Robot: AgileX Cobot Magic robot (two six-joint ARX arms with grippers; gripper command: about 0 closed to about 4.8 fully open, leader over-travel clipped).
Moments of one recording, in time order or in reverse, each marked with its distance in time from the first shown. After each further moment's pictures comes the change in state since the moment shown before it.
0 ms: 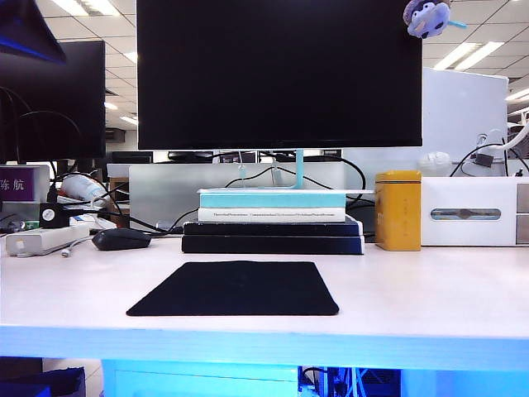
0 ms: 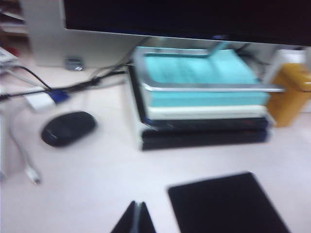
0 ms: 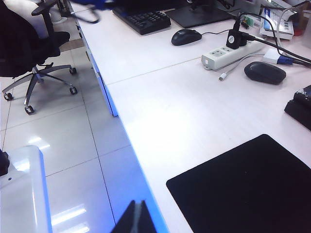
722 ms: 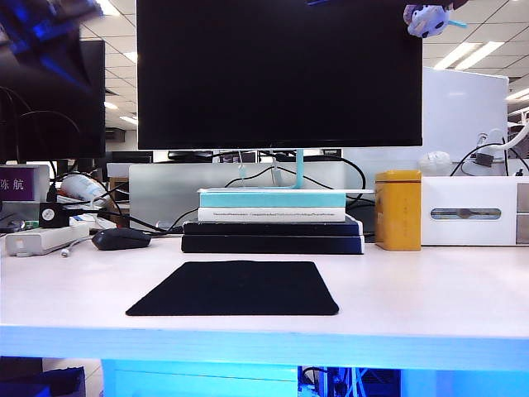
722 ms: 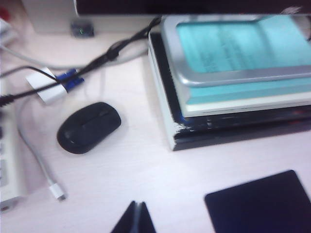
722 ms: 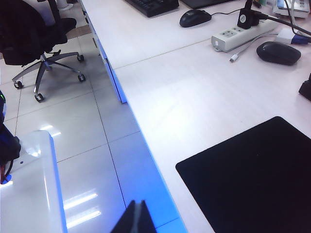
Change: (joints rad) left arm 0.119 0.574 0.716 -0.483 0.119 0.127; right arm 0.000 -0.001 0.000 -0.065 -0.025 0.000
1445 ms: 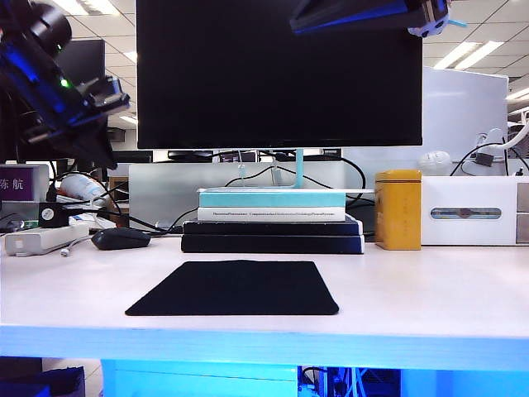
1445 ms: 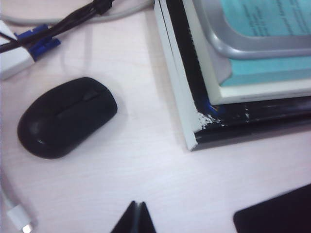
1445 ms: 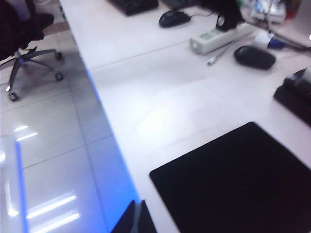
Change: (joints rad) left arm -0.002 0.287 0.069 0.095 0.037 -0.001; right arm -0.005 0.098 0.021 0.083 0.077 -0.038
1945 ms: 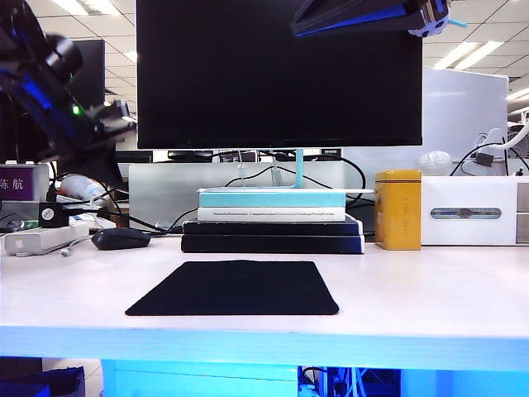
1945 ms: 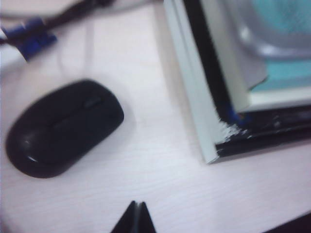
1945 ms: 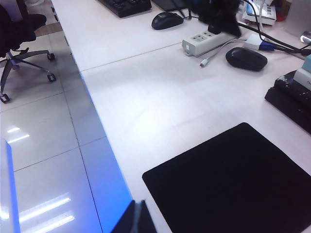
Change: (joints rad) left arm 0.000 0.127 0.076 0.022 0.002 0.010; right arm -0.001 0.005 0.000 0.007 0.013 -0.004
